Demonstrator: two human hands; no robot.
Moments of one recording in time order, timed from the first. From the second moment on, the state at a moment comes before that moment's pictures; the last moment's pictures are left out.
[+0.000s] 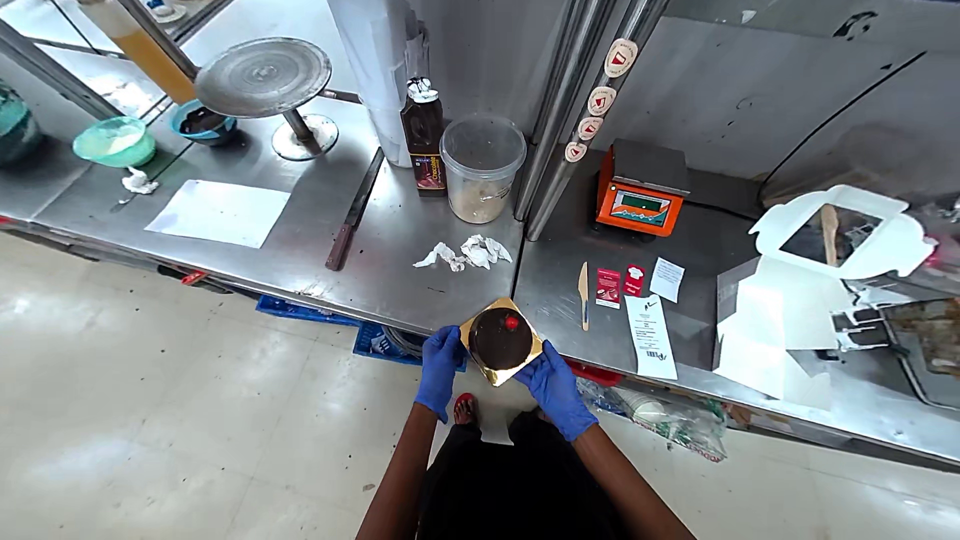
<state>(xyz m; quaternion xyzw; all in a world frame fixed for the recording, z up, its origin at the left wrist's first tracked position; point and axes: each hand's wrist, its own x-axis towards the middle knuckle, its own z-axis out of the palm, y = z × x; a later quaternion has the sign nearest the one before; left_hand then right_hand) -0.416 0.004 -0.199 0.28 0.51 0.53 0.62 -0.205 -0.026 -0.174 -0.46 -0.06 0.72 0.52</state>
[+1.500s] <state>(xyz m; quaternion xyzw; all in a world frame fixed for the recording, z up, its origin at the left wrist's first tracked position) -0.365 -0.061 -0.191 0.10 0.39 0.60 0.69 -0.200 -0.028 -0.189 -0.41 -0.13 0.76 0.49</state>
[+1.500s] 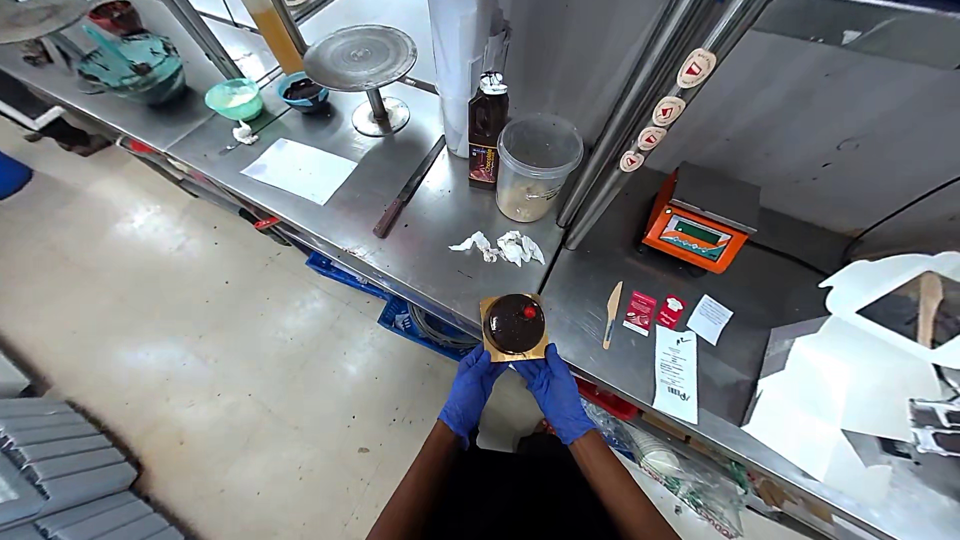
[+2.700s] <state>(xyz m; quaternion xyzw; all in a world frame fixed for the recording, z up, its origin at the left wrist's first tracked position) -0.428 -0.043 -0.202 0.18 0.40 0.54 0.72 -0.196 0.020 -0.176 -0.50 -0.22 0.75 0.38</state>
